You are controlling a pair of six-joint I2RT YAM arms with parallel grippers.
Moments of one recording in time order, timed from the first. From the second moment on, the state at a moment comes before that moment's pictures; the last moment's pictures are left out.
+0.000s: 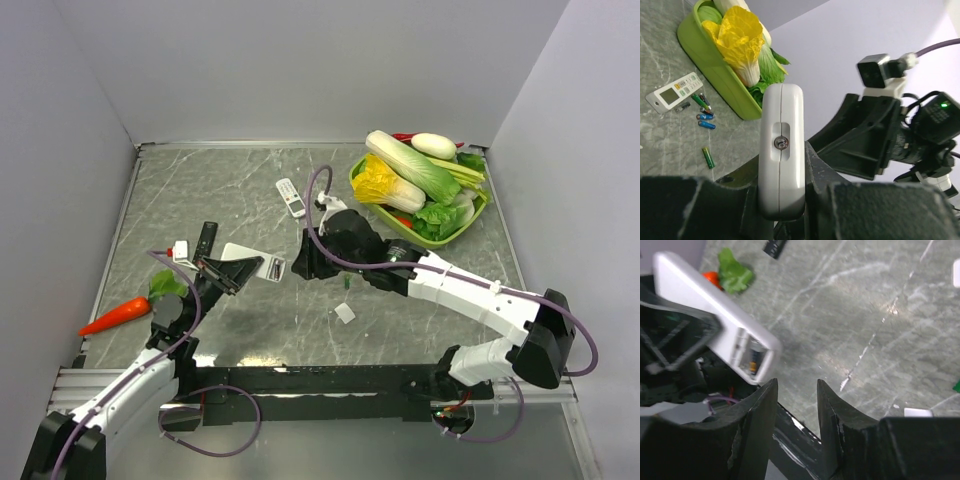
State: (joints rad) left arm -0.39 0.62 0.02 0.87 0.26 -1.24; right arm 0.96 1.33 1.13 -0.39 0.01 0.67
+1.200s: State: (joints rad) left arm -0.39 0.70 0.02 0.84 0.26 -1.19; right arm 0.98 1.49 1.21 -0.45 0.04 0.82
